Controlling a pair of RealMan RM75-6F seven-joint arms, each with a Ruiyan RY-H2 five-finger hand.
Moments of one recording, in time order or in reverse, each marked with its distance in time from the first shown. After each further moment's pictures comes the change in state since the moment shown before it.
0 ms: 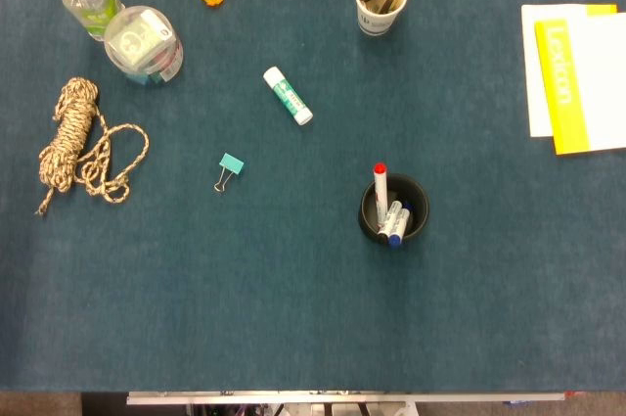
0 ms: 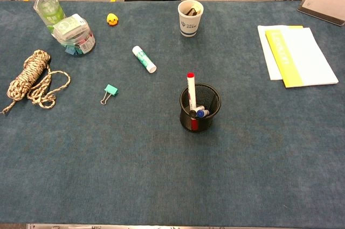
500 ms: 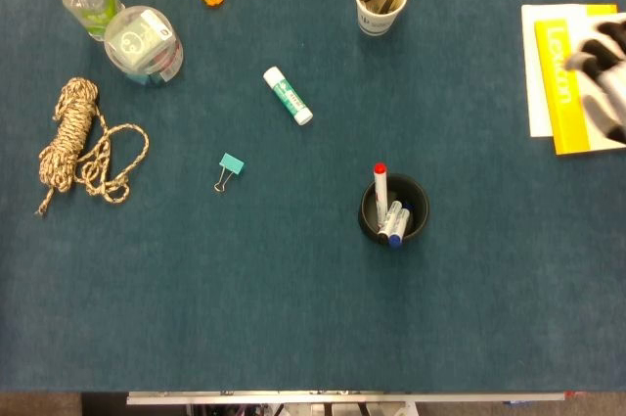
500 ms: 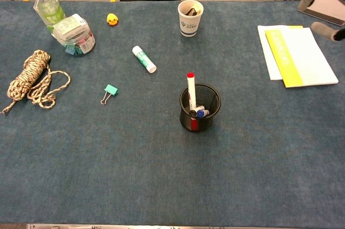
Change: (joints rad) left arm 0.020 0.001 -0.035 0.050 -0.053 0.016 -0.047; right arm 0.217 -0.037 0.031 -0.011 0.002 -0.190 -0.072
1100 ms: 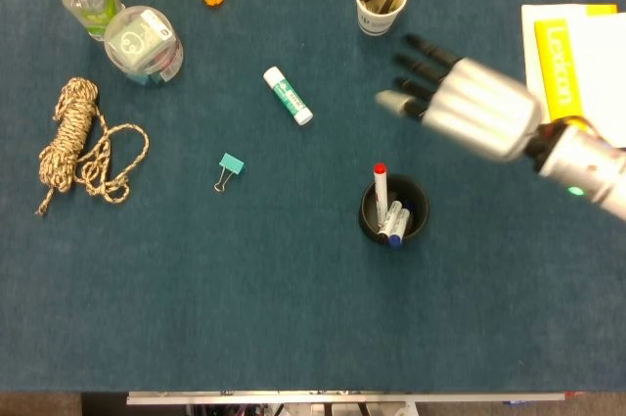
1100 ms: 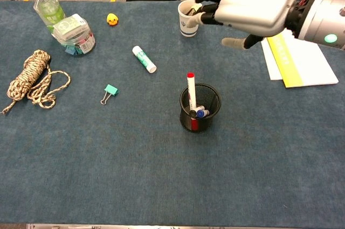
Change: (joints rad) left arm 0.059 -0.003 0.019 0.036 -0.045 0.018 -0.062; right arm 0.384 -0.065 0.019 0.039 -0.243 -0.335 -0.030
